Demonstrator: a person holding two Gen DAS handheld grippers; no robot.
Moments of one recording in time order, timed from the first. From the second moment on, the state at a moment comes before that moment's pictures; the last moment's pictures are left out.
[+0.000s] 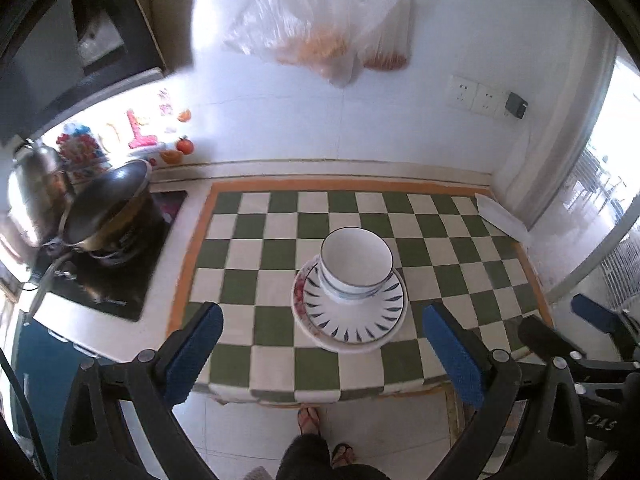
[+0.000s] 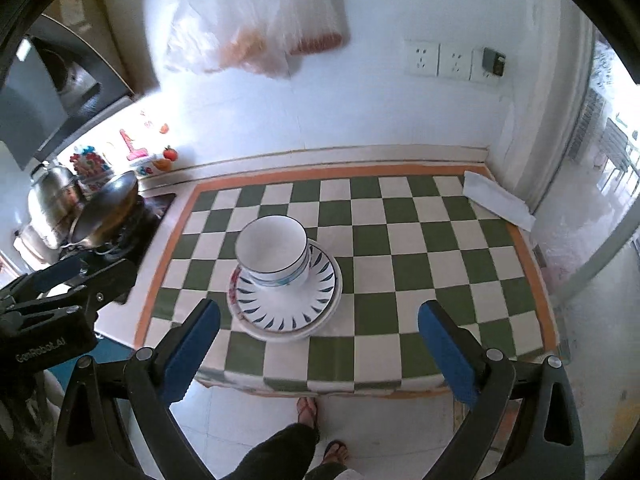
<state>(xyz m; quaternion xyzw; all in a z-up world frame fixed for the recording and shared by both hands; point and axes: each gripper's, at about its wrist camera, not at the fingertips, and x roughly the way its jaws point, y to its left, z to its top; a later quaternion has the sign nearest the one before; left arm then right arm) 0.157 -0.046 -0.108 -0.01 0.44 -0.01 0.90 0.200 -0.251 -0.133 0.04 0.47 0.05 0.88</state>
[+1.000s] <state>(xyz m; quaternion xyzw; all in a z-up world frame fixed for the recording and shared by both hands) 0.011 -0.017 -0.020 0.00 0.37 0.00 0.93 0.033 -0.226 0.003 0.02 0.40 0.00 0.92</state>
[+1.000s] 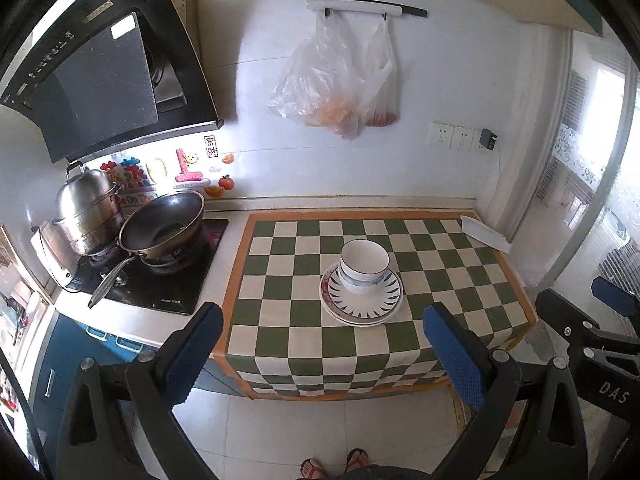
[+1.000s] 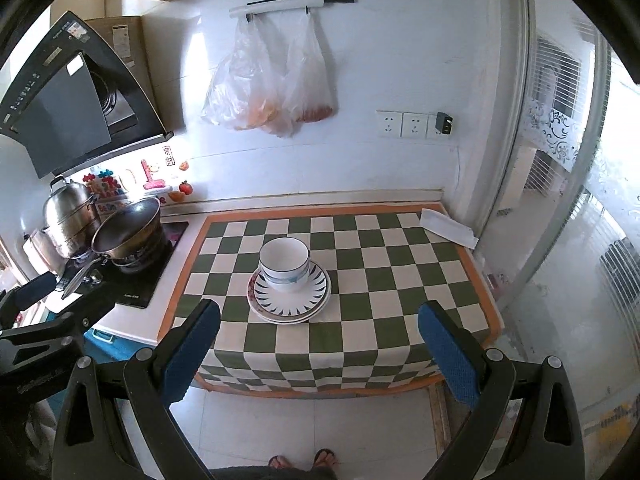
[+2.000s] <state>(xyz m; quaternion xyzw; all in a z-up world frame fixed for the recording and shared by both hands) 0.000 -0.012 -0.016 -0.01 0.37 0.00 0.93 0.019 -0.224 0.006 0.01 0.39 -0.01 0.92</state>
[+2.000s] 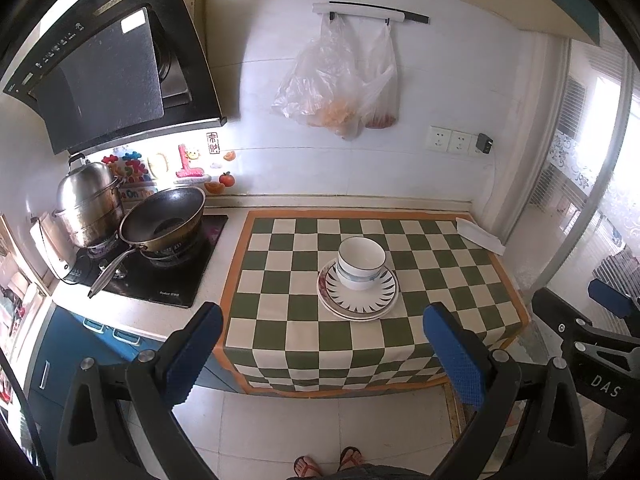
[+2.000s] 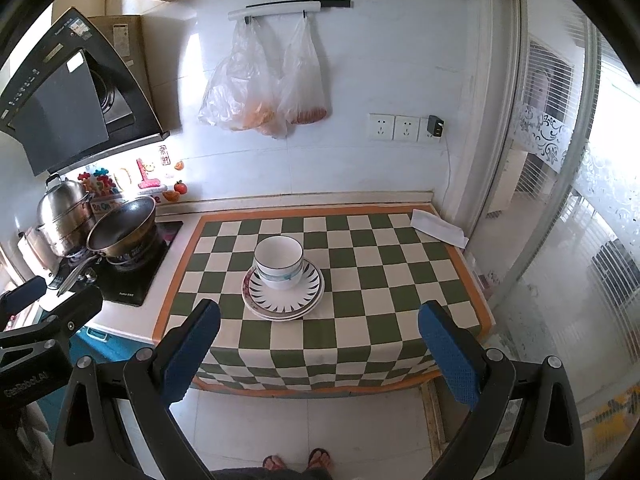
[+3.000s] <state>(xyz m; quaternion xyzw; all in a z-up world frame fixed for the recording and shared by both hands) -0.015 -0.032 -0.008 -0.02 0.37 -0.01 0.93 0.010 -0.237 0.010 0.01 0.39 -0.02 0.92</state>
